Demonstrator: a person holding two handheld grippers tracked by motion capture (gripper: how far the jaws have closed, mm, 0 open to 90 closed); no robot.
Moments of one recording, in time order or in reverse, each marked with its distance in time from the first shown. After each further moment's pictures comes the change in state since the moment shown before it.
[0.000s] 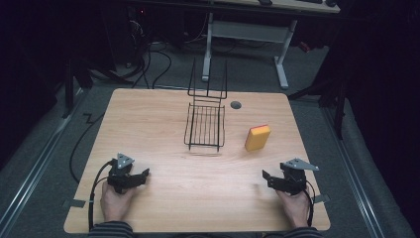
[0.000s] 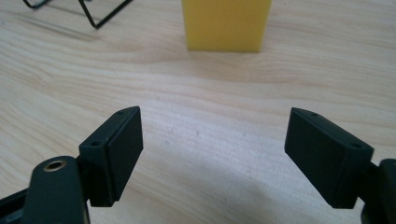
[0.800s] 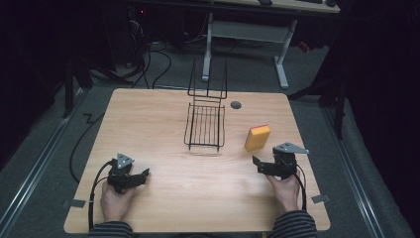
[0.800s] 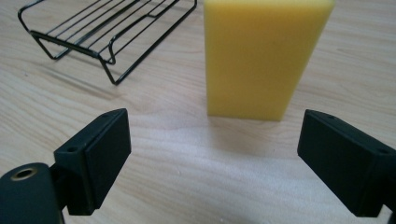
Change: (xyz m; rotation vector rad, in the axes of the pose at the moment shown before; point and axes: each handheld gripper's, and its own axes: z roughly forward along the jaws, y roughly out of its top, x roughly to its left) left arm 0.000 0.000 0.000 0.000 -0.002 -0.002; right arm 0.015 0.049 0.018 -0.051 0.020 -0.010
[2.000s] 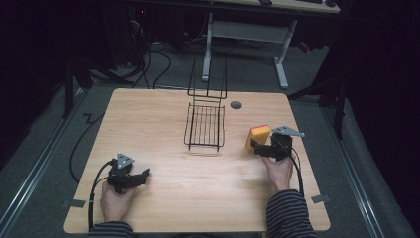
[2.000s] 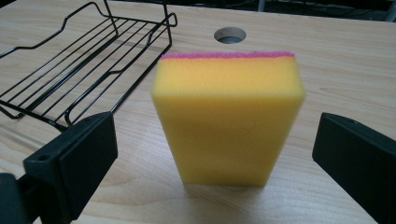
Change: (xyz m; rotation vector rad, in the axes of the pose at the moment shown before) left arm 0.000 0.000 0.000 0.001 0.001 0.001; right arm -0.016 0.036 0.036 -0.051 -0.042 0.061
